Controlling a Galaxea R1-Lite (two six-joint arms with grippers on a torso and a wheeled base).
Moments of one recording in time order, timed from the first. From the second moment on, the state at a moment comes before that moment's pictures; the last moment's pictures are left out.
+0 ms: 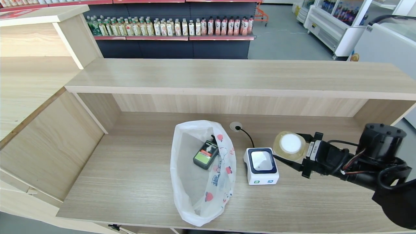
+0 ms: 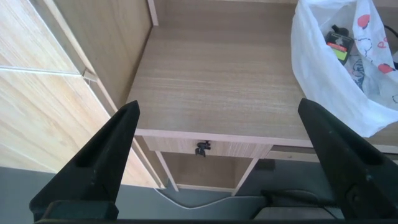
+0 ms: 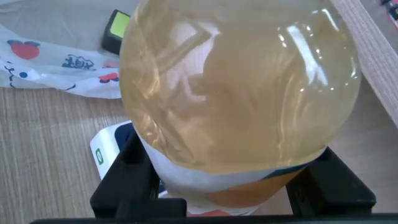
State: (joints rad) left arm 0.00 0.00 0.00 0.00 0.02 0.00; right arm 0.21 1.82 -0.44 -1.29 0.64 -0.97
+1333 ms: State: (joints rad) left arm 0.00 0.00 0.00 0.00 0.02 0.00; right arm 0.15 2.16 -0.69 -1.40 0.97 -0.99
